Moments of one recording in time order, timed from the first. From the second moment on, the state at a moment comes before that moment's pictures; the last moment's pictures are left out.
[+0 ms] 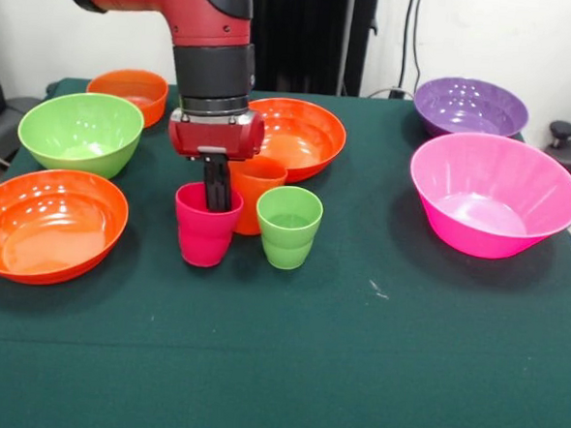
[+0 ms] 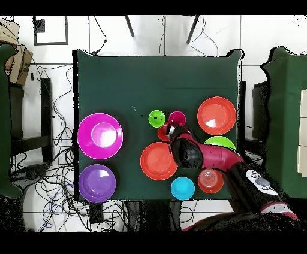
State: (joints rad) arm -0.75 -0.48 0.32 1.85 -0.46 -0.05 1.87
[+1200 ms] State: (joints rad) arm -0.77 -0.46 0.33 1.82 -0.46 -0.05 1.87
